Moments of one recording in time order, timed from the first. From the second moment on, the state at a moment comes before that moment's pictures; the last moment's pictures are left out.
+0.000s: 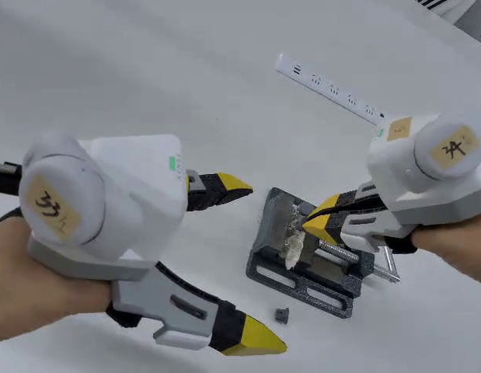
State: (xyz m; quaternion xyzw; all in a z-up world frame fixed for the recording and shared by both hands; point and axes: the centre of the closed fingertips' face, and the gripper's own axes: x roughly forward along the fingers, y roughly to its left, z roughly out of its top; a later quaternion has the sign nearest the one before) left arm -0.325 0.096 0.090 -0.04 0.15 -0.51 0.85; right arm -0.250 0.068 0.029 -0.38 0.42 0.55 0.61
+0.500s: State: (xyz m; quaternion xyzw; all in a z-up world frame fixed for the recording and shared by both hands) left arm -0.324 0.095 0.091 -0.04 0.15 -0.51 0.85; right arm -0.251 0.070 0.029 -0.38 0.44 0.55 0.60
